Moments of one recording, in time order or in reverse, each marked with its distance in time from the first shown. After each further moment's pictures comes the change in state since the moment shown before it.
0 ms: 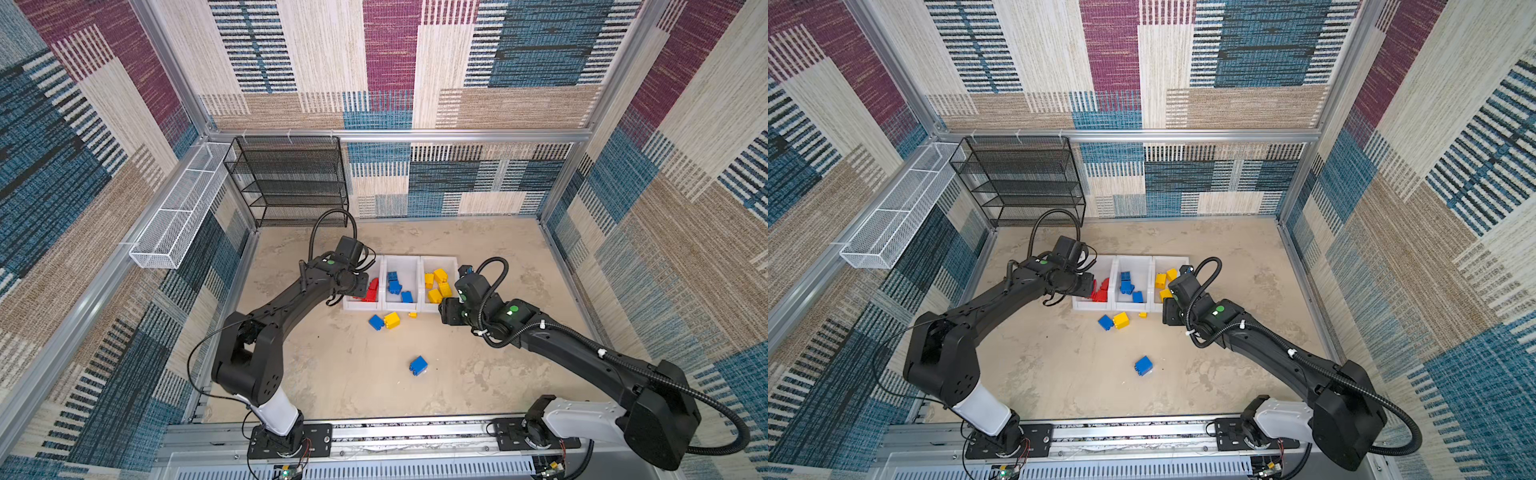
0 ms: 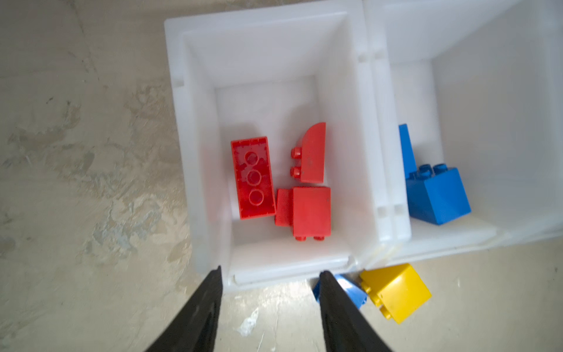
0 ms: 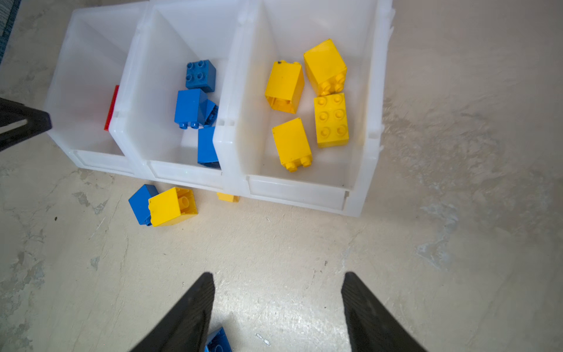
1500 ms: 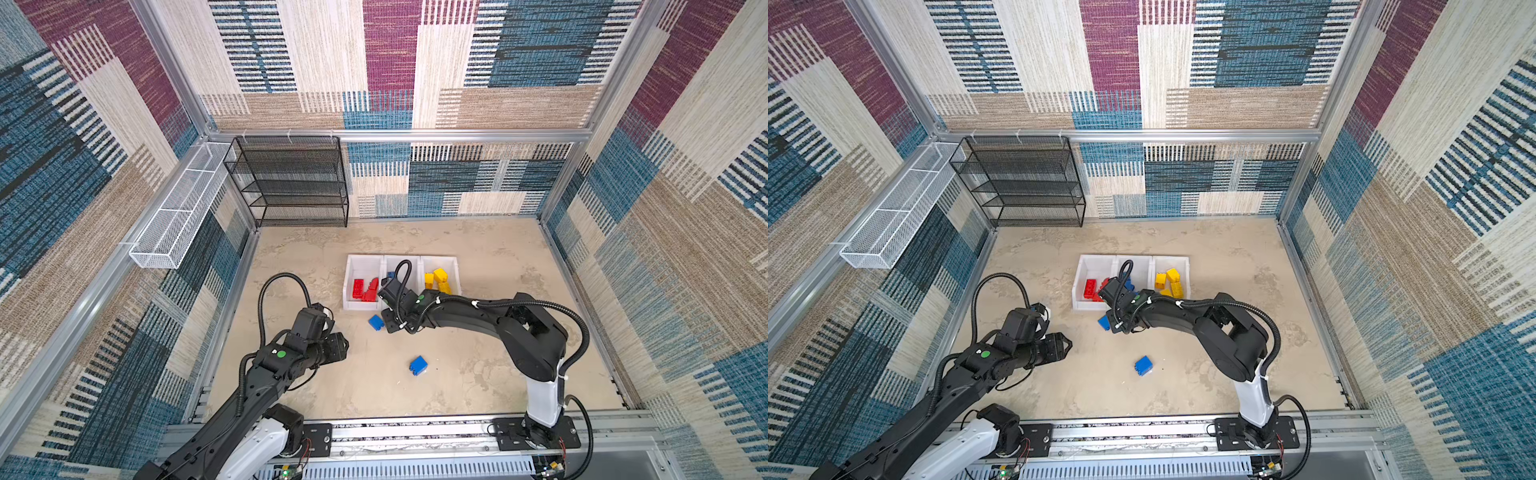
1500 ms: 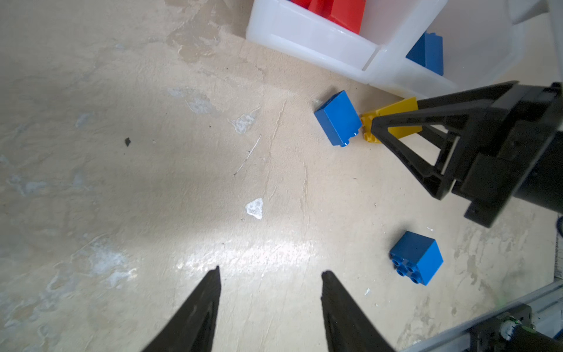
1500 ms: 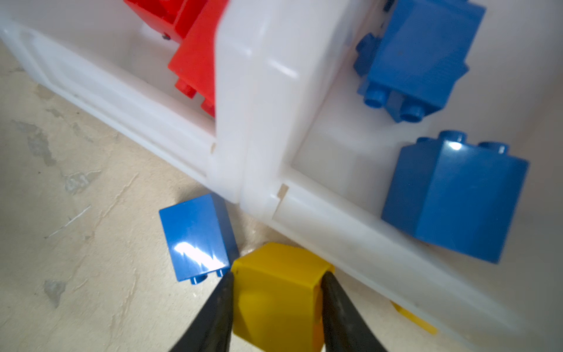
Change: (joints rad) left arm -0.002 -0.773 -0.678 0.003 0.177 -0.384; right arm 0.207 0.682 0.417 0.083 -0.019 -0.133
